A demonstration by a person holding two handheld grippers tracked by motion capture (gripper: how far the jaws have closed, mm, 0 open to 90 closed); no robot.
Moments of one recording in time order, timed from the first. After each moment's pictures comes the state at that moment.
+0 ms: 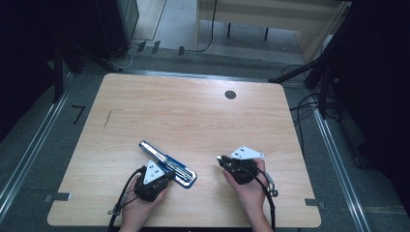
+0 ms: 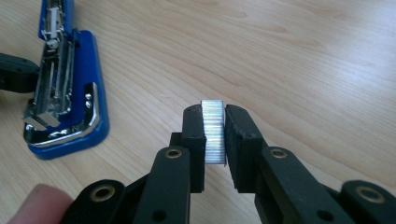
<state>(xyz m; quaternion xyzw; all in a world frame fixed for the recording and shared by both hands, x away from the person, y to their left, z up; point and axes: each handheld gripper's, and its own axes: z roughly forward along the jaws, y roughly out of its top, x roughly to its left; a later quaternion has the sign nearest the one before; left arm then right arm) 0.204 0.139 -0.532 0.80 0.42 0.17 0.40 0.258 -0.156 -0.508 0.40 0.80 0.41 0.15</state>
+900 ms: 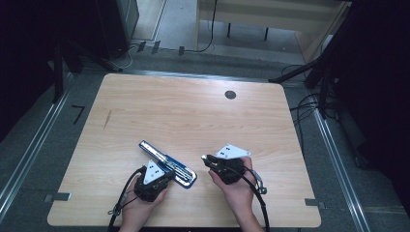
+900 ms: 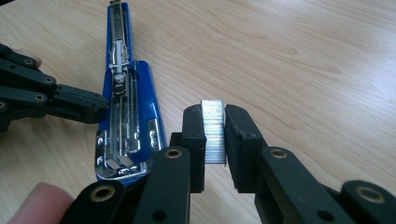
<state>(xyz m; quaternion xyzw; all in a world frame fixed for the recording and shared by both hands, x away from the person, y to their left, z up) 0.204 0.139 -0.532 0.80 0.42 0.17 0.40 0.251 -0.117 -0.487 0.36 0.81 0.44 0.14</state>
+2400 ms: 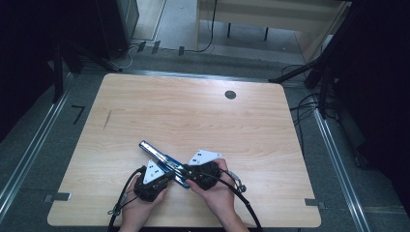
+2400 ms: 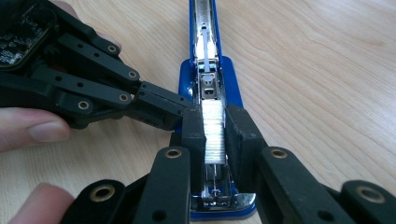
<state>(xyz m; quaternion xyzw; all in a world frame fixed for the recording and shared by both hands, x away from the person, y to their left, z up) 0.204 0.140 -0.532 0.80 0.42 0.17 0.40 0.243 -0.057 -0.496 0.29 0.86 0.42 0.08</state>
